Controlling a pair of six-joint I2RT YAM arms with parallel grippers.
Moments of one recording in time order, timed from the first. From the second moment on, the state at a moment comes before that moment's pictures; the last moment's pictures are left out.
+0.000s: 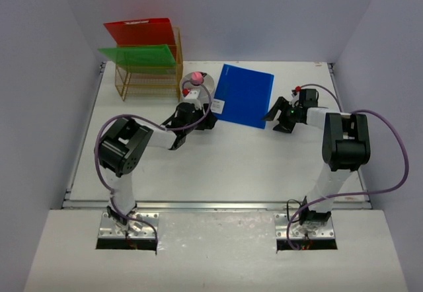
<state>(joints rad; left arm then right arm) -0.50 1.89 0.87 0.62 0.02 -0.46 -0.08 1.89 1.01 -0.09 -0.51 0.49</state>
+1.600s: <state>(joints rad) -0.54 2.10 1.11 0.51 -0.16 -0.45 -0.09 1.92 1.07 -0.16 -0.53 0.48</state>
